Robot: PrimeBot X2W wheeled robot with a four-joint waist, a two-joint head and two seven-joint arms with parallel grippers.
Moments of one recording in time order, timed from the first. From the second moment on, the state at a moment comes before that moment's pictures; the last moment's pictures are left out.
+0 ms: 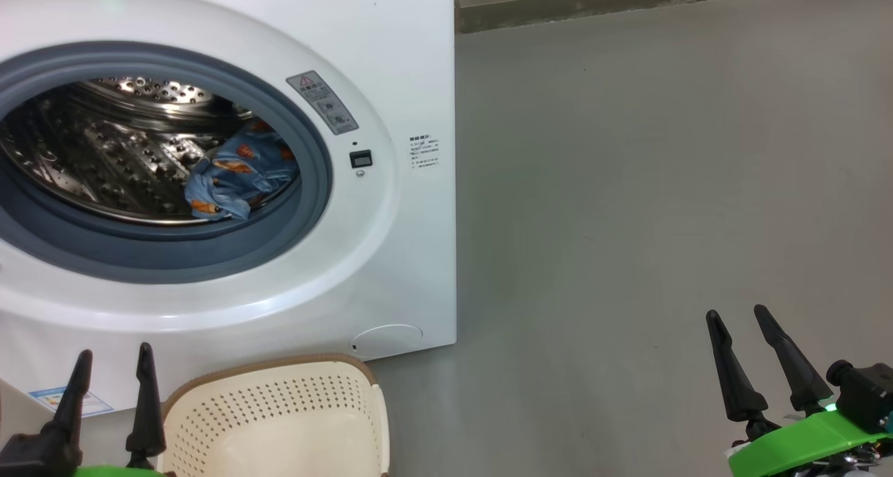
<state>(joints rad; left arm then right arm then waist) -0.09 0.11 0.21 0.30 -0.14 -0.13 -0.26 0.00 -0.26 0.13 0.17 0.49 0.13 -0.25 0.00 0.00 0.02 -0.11</state>
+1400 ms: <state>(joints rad) -0.05 0.11 0.19 0.27 -0.17 -0.13 -0.26 0.01 -0.26 0.12 0.17 0.49 0.13 -0.25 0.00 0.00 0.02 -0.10</state>
